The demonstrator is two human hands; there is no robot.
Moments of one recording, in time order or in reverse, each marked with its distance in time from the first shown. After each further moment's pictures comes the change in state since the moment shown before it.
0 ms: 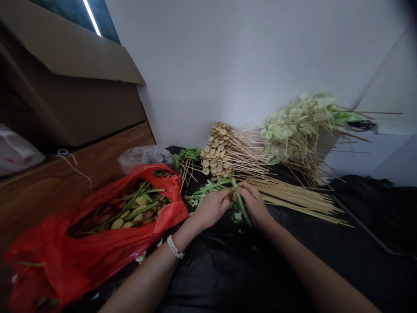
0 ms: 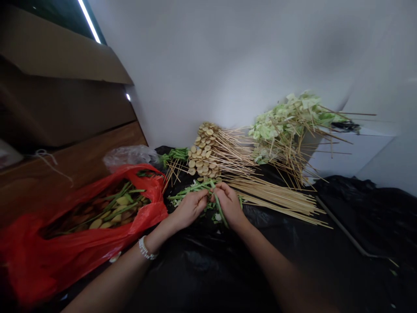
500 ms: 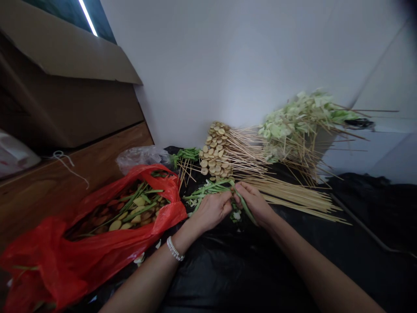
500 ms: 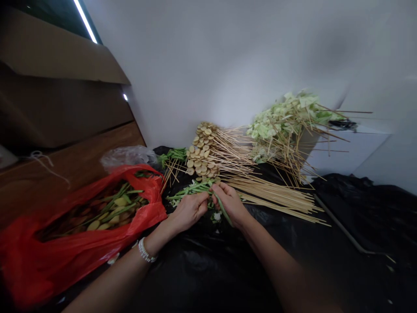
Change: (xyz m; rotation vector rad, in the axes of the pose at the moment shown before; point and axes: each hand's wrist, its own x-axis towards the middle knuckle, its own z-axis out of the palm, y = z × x) left_hand -0.004 0.004 0.001 0.296 -0.026 0.069; right_hand 0.001 -0.006 -0.002 0.191 -0.099 0.117
